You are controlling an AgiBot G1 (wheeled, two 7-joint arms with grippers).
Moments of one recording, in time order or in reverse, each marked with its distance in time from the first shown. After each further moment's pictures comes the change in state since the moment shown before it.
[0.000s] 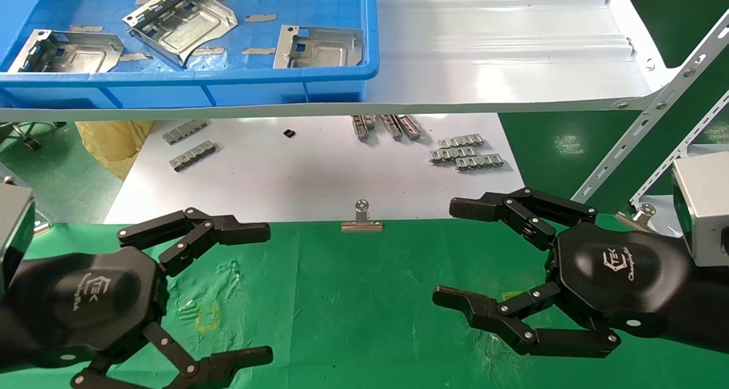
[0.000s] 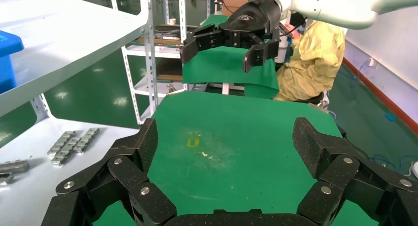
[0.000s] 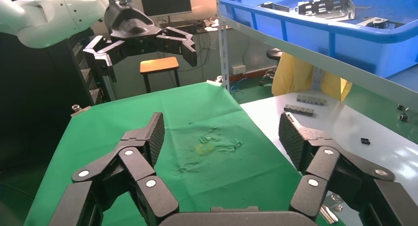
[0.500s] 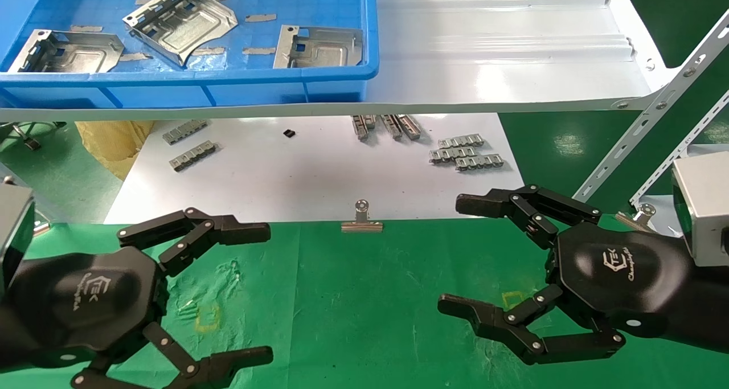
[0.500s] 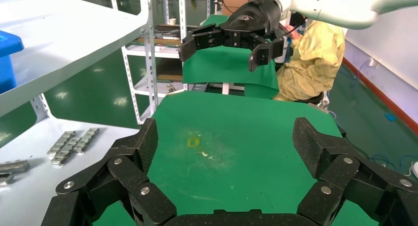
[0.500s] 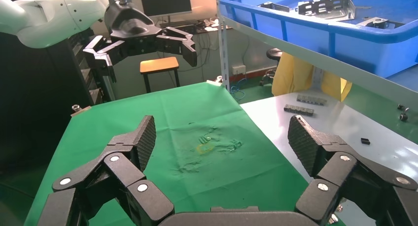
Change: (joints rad) left arm 0.000 0.000 0.000 0.000 0.000 0.000 0.000; right arm 0.000 0.000 0.000 0.000 0.000 0.000 0.000
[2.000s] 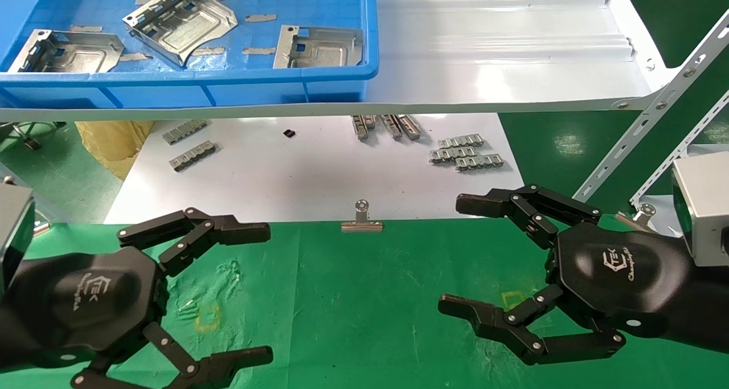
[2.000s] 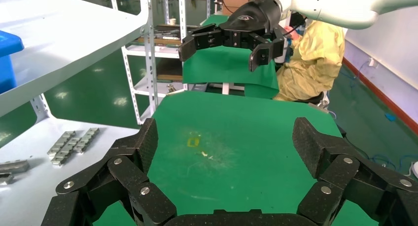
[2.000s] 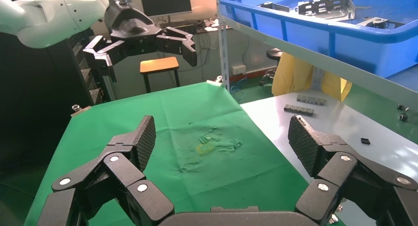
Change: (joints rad) left arm 0.000 0.000 0.000 0.000 0.000 0.000 0.000; right arm 0.000 0.000 0.000 0.000 0.000 0.000 0.000
